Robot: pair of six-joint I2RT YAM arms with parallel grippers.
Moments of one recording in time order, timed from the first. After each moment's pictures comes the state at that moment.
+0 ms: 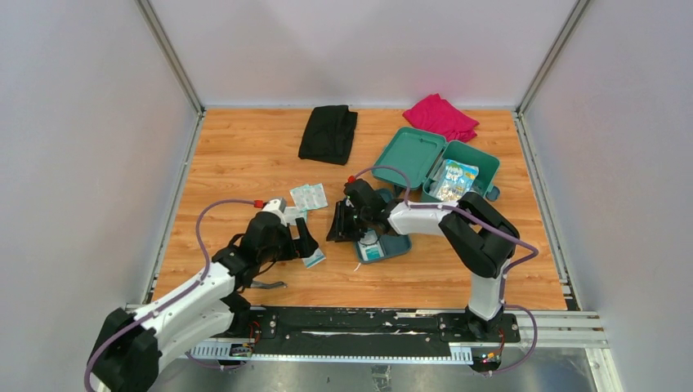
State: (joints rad) left arm -0.56 0.80 0.30 -0.17 0.00 -0.64; right arm 0.85 1.86 1.03 0.02 -0.27 0.84
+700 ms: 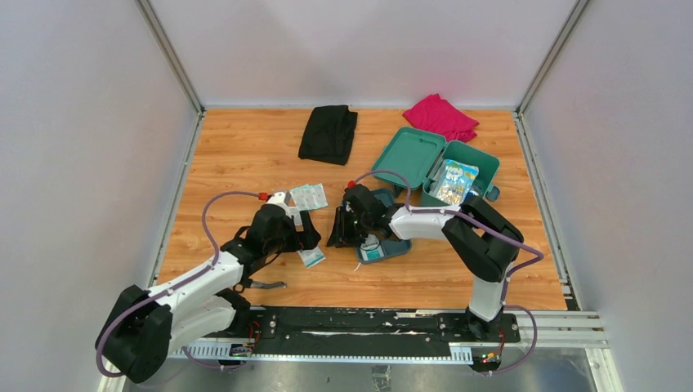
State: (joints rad) left arm -0.54 0.97 0.35 -0.05 -0.03 -0.59; right arm 0.88 1.82 0.98 0.01 -0.26 0.86
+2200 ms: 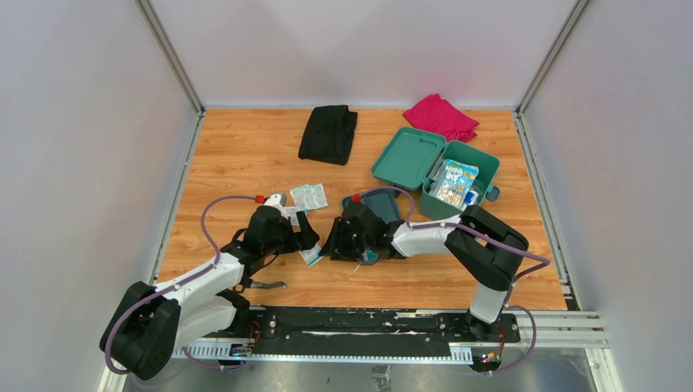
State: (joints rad) left arm -0.47 1.03 0.29 0.07 0.04 -0.61; right arm 0.98 1.77 0.84 0.19 -0.19 1.12
